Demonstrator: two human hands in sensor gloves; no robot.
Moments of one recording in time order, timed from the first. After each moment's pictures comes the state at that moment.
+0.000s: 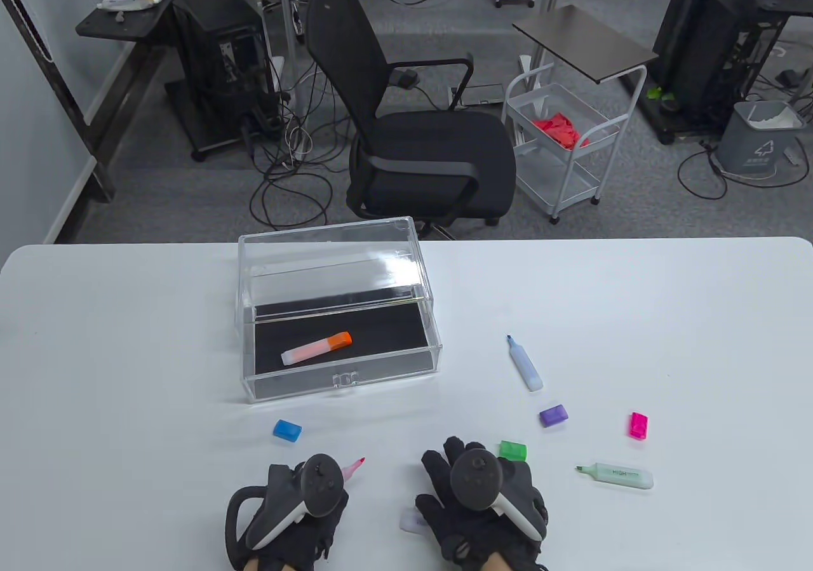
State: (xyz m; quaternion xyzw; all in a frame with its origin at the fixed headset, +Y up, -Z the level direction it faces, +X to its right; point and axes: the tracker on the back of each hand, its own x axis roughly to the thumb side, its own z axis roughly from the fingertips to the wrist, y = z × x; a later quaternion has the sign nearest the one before) left_hand -0.168 -0.742 -0.248 -0.14 -0.04 0.06 0.99; right_hand 0.083 -0.761 -0.252 0.06 0.16 0.96 0.22
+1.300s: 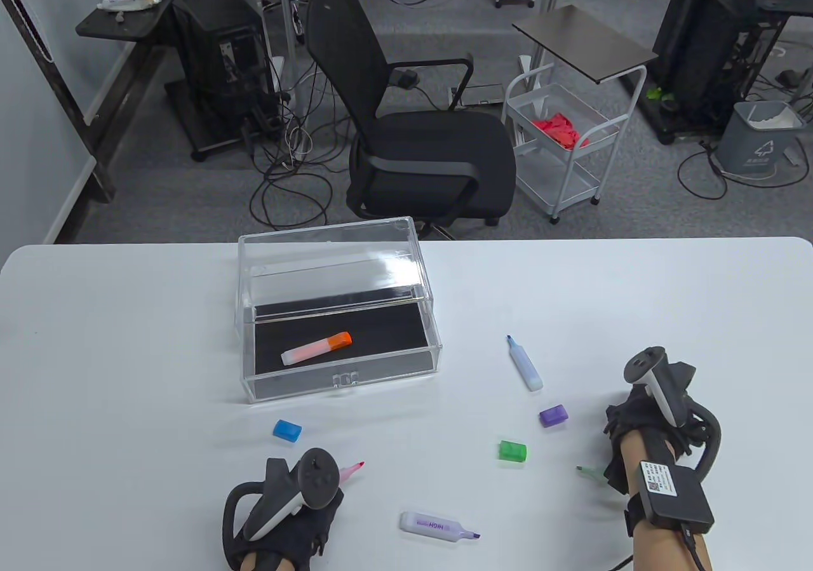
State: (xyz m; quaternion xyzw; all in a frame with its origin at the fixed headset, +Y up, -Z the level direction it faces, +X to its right) left_hand -0.175 -0.751 -0.257 -0.18 -0.03 0.05 0.98; right_hand 0.328 -0.742 -0.366 -0.38 0.19 0.90 0.08
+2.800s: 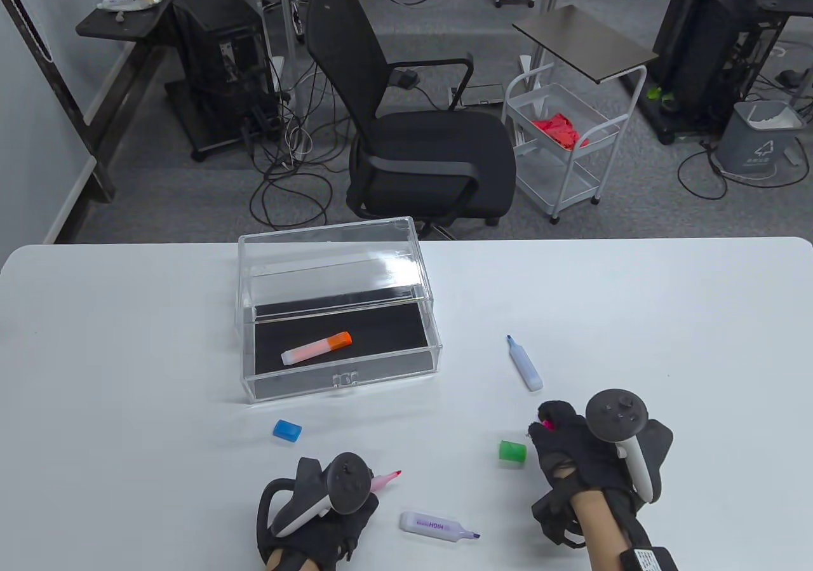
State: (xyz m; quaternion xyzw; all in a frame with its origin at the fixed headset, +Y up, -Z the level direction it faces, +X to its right) left_hand -0.136 -0.757 -0.257 -0.18 -0.12 0.09 0.97; right_hand 0.217 -0.706 -0.288 -0.18 0.07 0.91 0.36
